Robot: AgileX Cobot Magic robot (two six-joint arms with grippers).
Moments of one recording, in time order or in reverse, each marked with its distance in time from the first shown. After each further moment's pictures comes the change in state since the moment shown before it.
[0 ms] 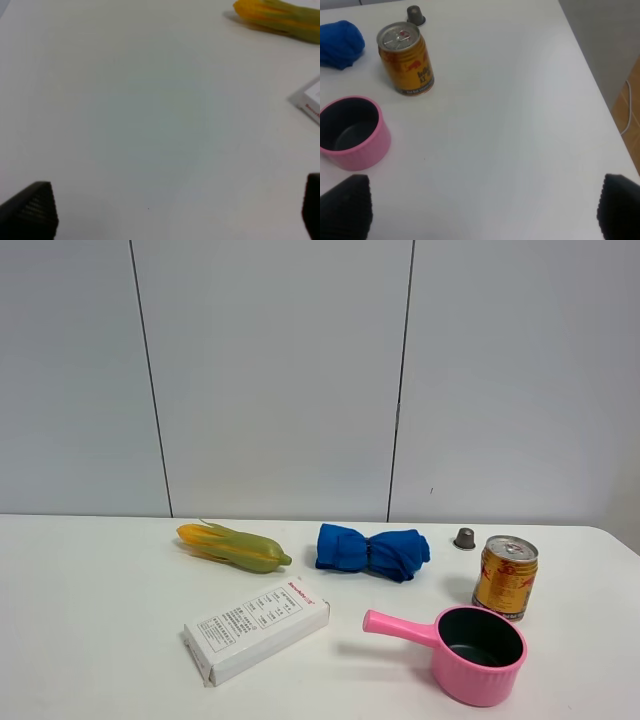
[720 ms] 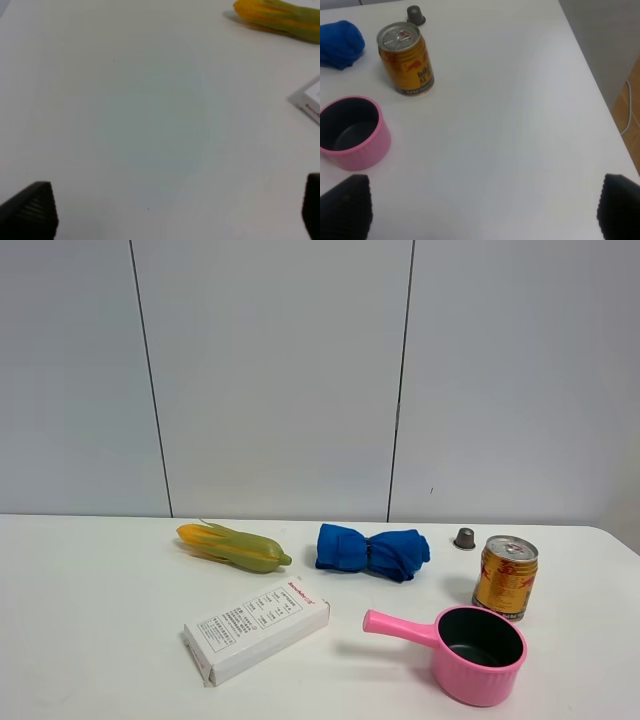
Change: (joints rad) left arm 0.000 0.000 0.000 0.000 0.000 0.000; right arm 0.000 0.000 0.000 0.000 0.000 0.000
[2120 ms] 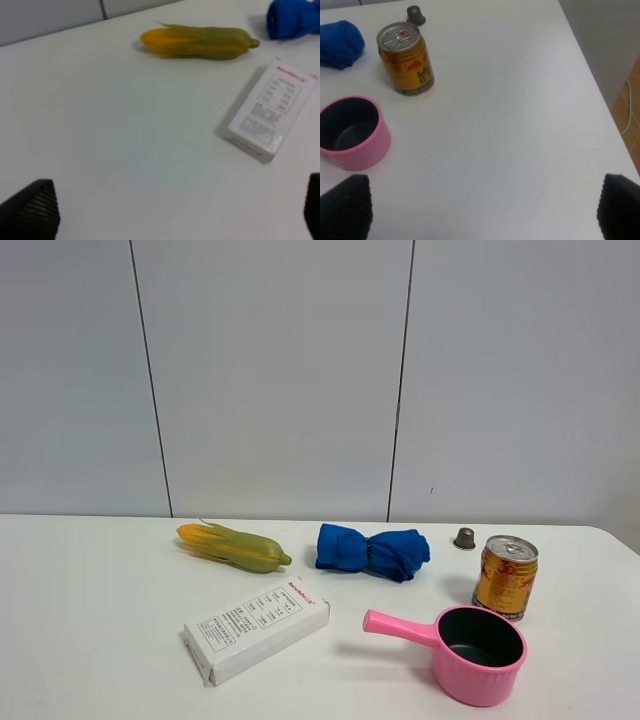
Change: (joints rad) left arm 0.000 0.838 -0.412 -0.367 -0.174 0.470; right arm 0.000 0.000 0.000 0.000 0.000 0.000
